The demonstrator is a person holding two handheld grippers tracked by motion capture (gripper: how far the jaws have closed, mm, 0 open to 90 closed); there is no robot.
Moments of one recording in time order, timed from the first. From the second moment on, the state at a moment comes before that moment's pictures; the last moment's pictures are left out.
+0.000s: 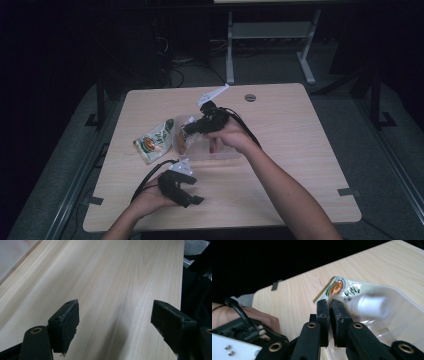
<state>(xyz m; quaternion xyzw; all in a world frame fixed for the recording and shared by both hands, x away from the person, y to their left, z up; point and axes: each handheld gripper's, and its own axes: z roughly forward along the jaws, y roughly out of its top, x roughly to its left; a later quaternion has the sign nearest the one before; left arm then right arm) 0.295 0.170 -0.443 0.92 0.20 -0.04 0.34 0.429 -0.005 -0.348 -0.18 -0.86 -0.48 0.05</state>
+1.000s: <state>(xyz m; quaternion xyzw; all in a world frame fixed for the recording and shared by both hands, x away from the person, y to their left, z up) 0.295 0.170 -0.442 0.91 0.20 -0.04 0.35 0.388 -0.052 -0.334 -0.19 -0.85 -0.49 0.00</state>
